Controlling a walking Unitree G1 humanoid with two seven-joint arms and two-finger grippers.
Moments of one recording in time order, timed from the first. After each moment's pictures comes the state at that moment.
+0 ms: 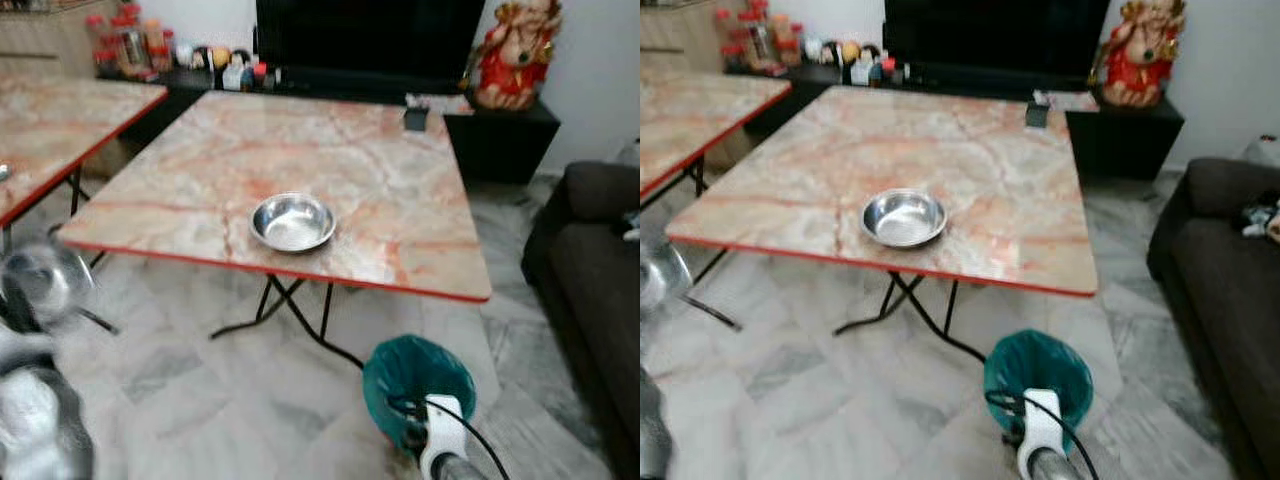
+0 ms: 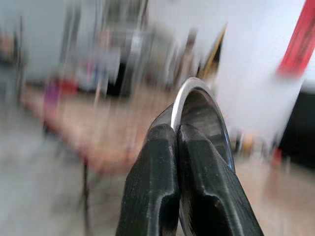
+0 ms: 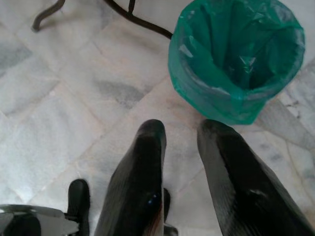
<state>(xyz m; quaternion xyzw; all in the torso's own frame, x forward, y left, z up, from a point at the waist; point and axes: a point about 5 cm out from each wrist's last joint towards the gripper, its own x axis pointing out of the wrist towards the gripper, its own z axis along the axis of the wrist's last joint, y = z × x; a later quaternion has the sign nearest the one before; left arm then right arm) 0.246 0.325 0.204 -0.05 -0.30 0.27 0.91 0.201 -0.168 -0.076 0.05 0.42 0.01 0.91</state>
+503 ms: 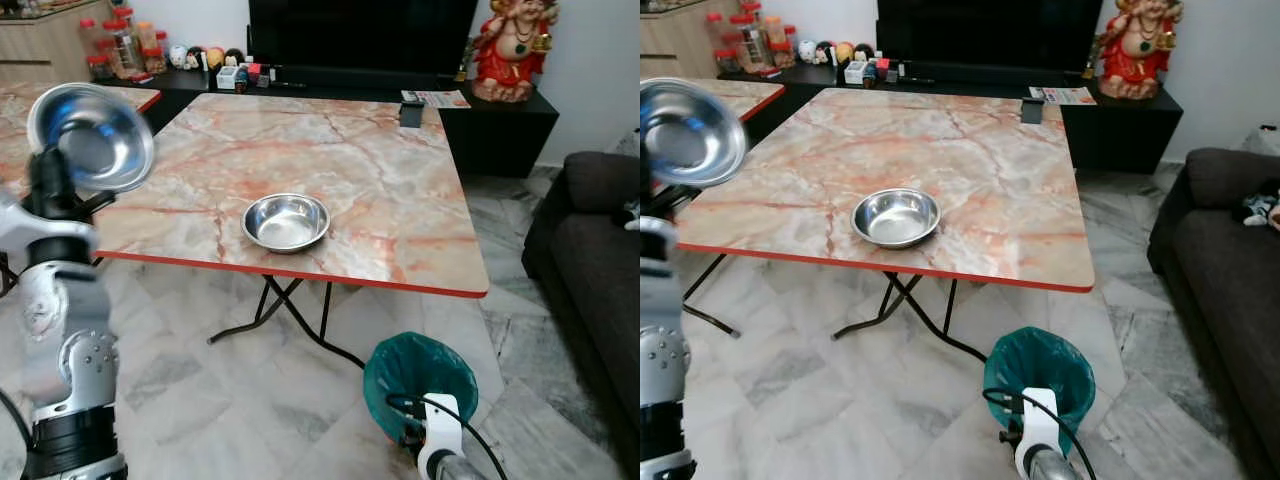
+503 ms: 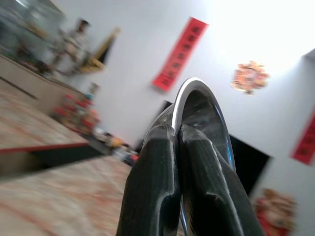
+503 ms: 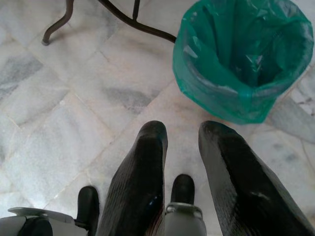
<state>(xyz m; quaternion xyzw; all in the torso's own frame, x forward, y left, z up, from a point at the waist) 0.291 0.237 0.252 -0.24 -0.29 0.06 0.92 0.201 -0.161 -0.076 0.06 0.42 0.01 0.91</state>
